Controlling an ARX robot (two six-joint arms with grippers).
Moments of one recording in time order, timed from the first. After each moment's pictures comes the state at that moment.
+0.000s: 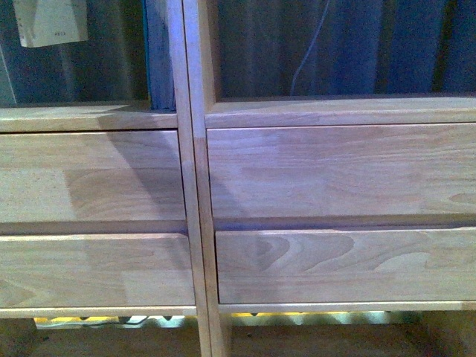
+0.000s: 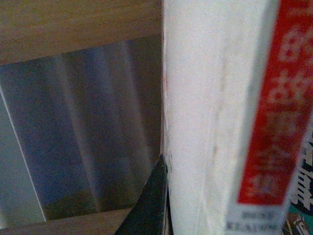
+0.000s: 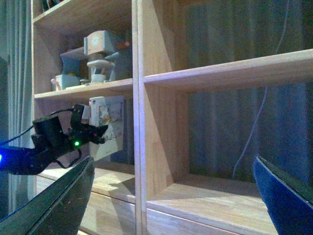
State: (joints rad) left arm -0.01 1.93 1.72 0.59 0.13 0.18; right arm -0.42 0.52 0.45 0.88 -0.74 0.60
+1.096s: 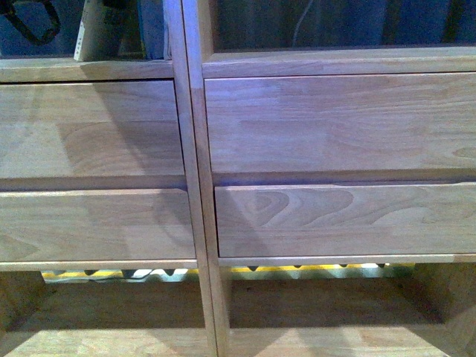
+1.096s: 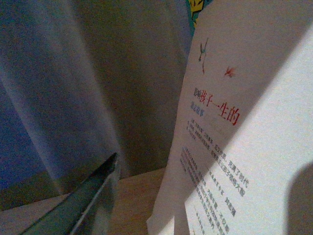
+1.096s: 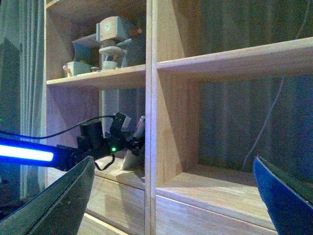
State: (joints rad) left arm -0.07 2.20 1.95 0.51 0.15 0.25; right arm -0.38 0.47 0.40 0.86 -0.77 0.57
